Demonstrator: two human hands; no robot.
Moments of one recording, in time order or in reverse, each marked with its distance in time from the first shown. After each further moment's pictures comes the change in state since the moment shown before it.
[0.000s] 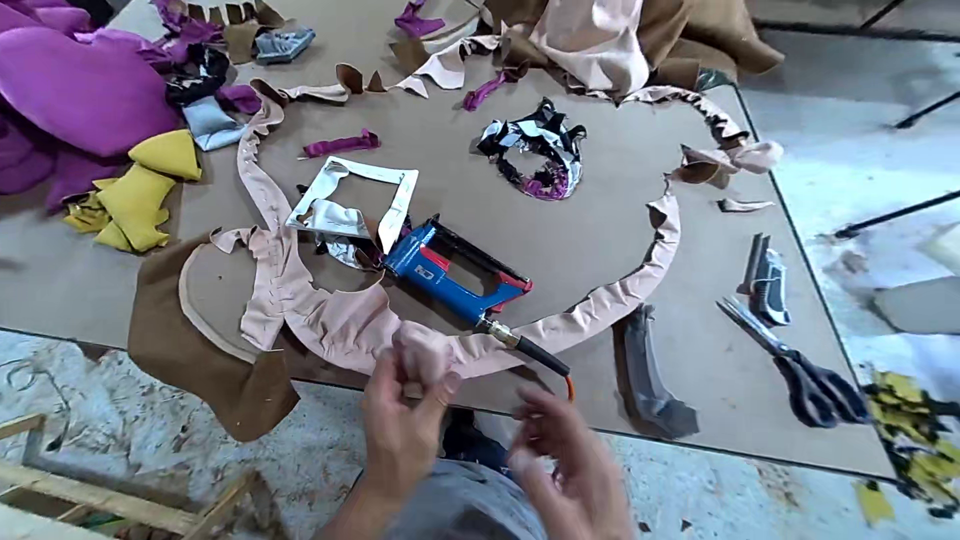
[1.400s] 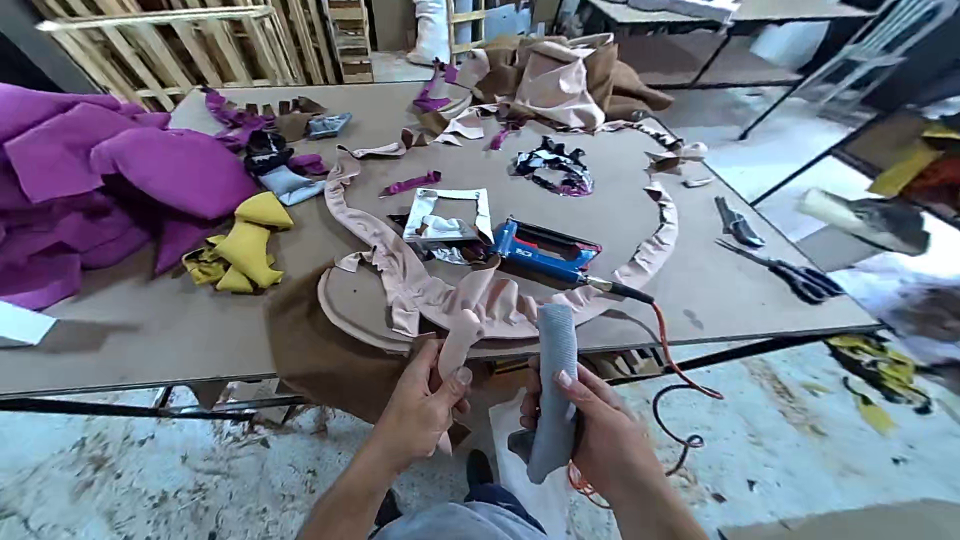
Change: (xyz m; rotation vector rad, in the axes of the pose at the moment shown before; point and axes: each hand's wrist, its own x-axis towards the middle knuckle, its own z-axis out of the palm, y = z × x) left_hand 0.028 0.025 -0.279 -0.123 -0.685 -0.418; right_hand -0.038 -0.077 0.239 0.701 0.229 0.211
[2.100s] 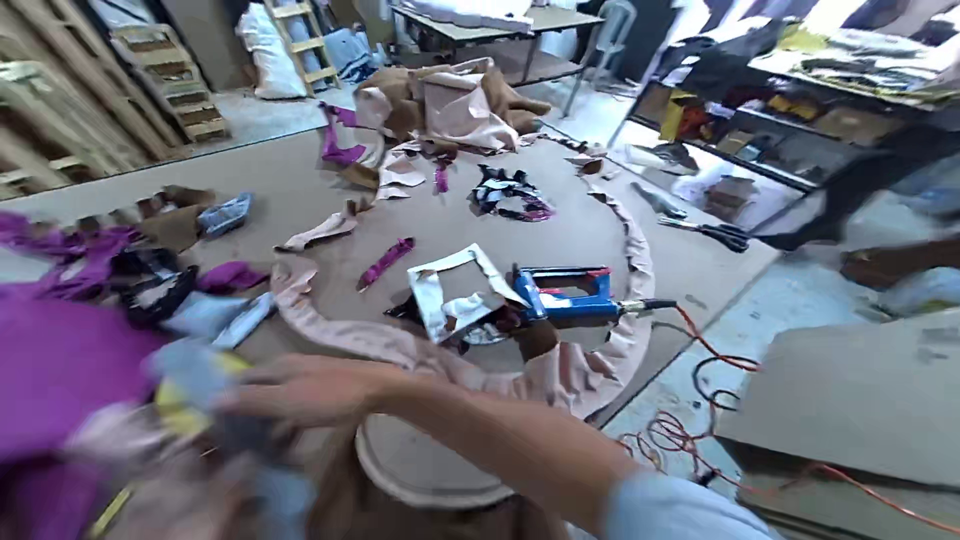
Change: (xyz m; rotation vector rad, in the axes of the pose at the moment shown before) left_hand 0.079 0.152 -0.328 0.250 0.186 0.151; right_hand 0.317 -0.005 0.355 -0.586 -0.707 -0.078
